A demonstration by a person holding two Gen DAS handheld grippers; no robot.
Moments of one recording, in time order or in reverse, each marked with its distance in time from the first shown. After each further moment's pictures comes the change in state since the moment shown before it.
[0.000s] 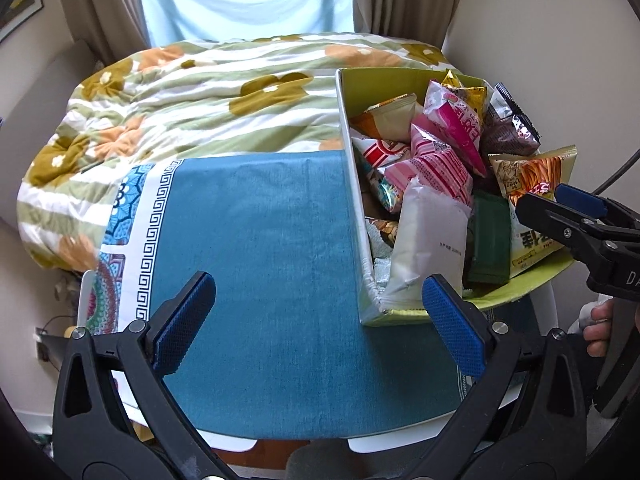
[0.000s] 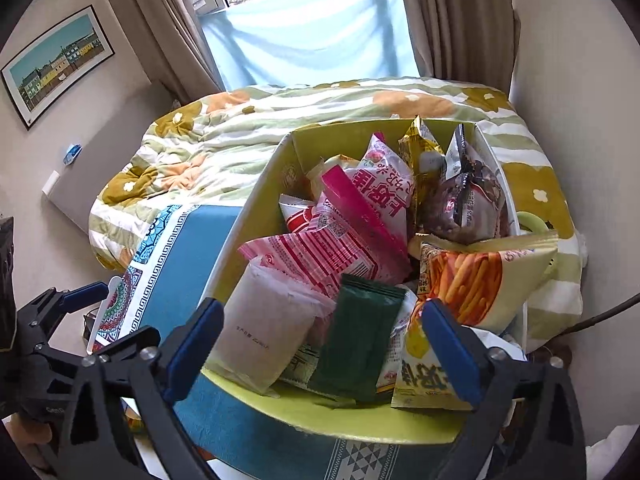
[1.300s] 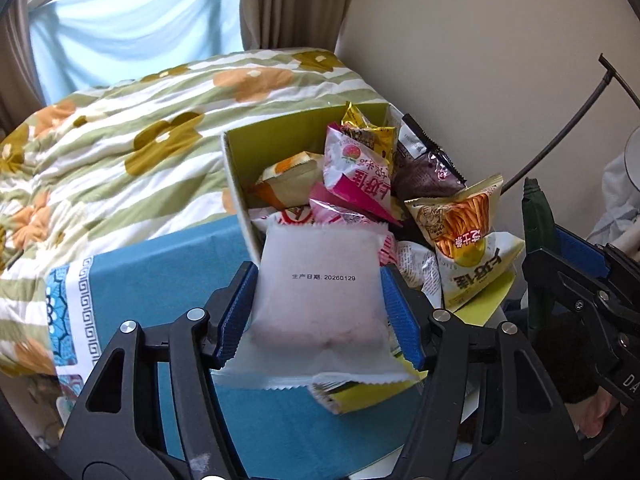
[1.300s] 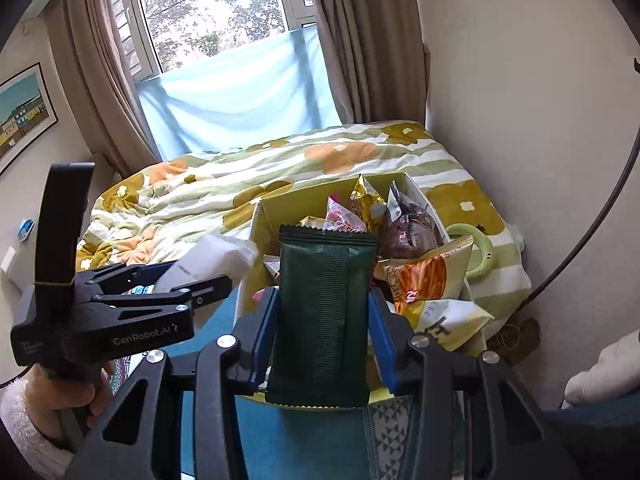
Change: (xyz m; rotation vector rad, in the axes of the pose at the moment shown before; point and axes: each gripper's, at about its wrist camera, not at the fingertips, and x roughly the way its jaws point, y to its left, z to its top) left arm 0.026 -0.039 0.089 0.233 -0.011 -0.319; right arm -0.069 0.053 0.000 0.175 -0.191 -0.245
